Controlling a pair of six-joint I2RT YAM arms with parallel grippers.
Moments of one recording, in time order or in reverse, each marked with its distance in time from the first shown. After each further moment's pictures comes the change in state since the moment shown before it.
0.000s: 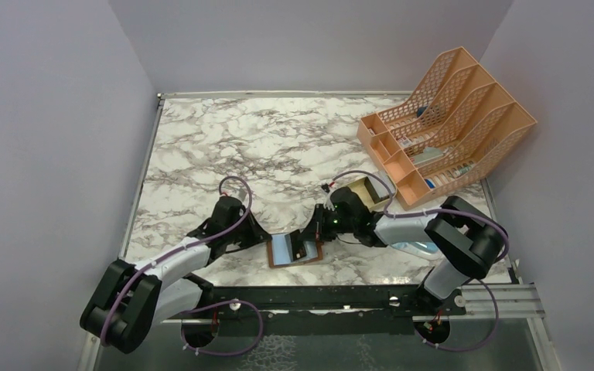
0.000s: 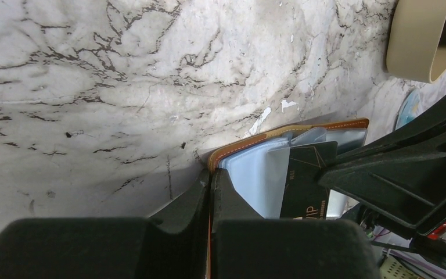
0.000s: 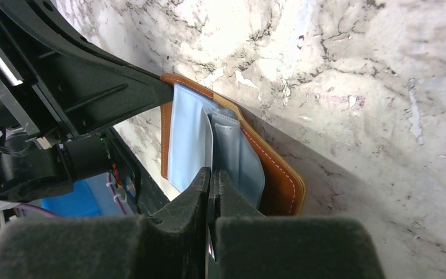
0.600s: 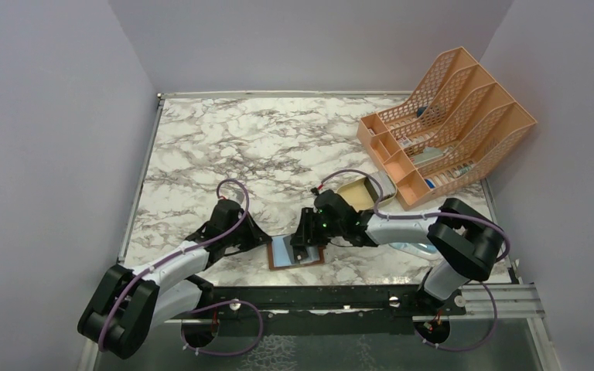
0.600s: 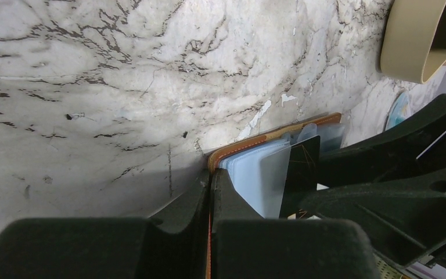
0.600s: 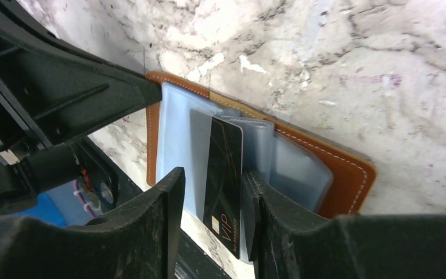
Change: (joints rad) left arm 0.000 -0.040 -0.036 0.012 0.003 -0.055; right arm 0.107 -0.002 0.110 -0.217 0.159 -0.009
